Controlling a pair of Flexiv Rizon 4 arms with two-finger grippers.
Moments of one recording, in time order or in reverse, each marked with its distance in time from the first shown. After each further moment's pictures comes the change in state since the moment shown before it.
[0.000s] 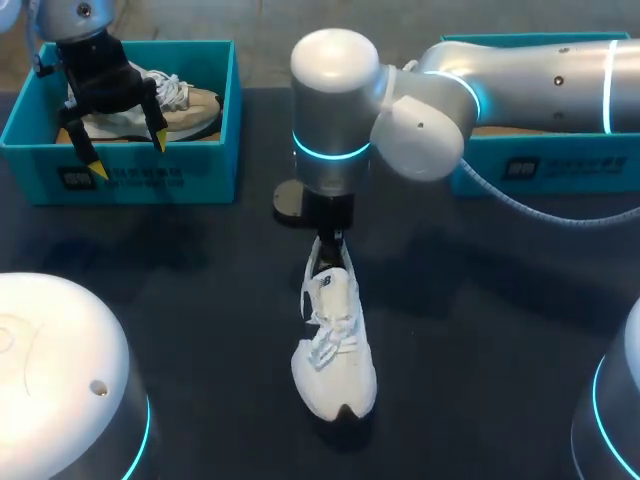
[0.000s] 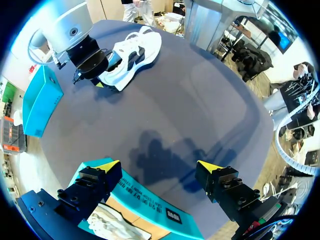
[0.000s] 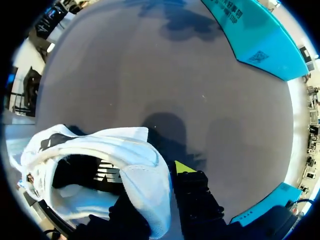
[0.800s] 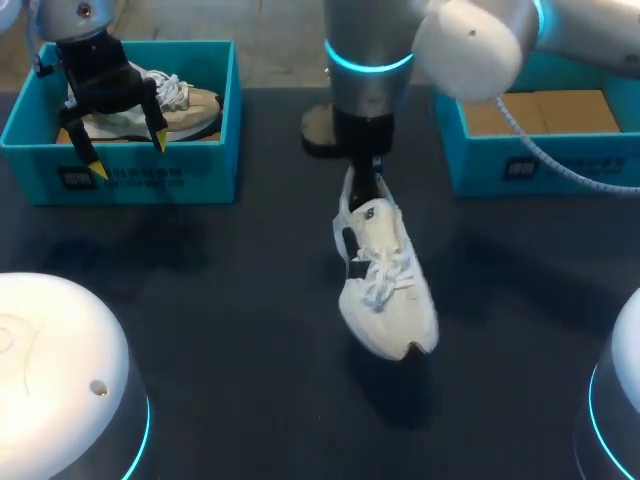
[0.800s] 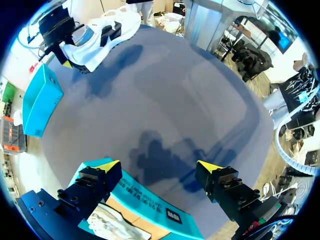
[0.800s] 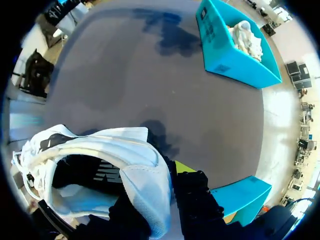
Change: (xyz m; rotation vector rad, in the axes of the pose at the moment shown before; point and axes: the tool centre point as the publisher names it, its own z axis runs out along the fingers) left arm 0.000 0.000 0.000 0.000 0.000 0.000; right arm -0.045 -0.048 -0.121 0.007 -0.085 -0.111
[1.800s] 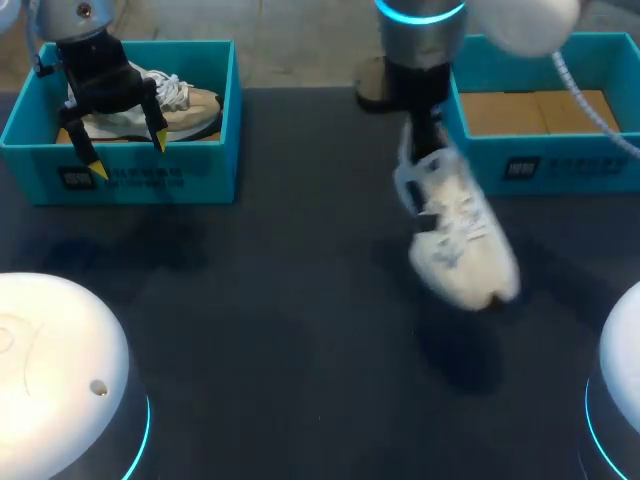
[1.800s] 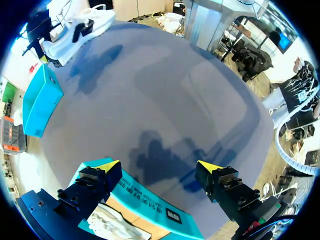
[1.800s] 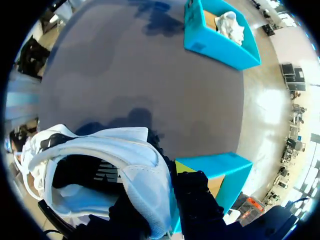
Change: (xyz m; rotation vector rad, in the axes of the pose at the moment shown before) left arm 0.000 0.000 0.000 0.000 0.000 0.000; right arm -0.055 -0.093 -0.057 0.136 -0.103 -0.059
